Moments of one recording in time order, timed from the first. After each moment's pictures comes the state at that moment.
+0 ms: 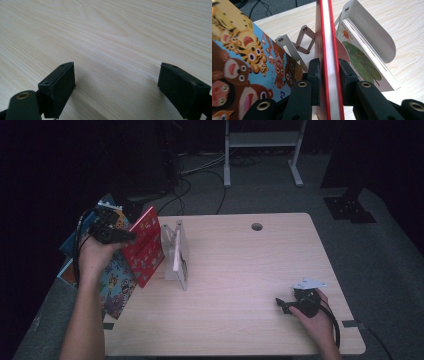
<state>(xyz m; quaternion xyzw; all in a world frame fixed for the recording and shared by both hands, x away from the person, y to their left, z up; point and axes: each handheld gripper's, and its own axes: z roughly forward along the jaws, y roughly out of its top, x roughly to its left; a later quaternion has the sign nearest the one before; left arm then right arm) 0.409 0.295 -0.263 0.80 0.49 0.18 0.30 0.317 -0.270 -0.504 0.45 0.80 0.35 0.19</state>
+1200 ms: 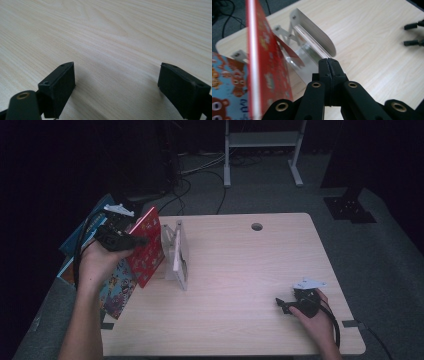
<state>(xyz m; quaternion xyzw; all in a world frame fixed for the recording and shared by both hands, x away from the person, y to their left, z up) 0.364 0.247 -0.241 0.85 0.39 0.14 0.32 0.317 -0.270 -0.504 0.45 0.80 0.35 0.19</state>
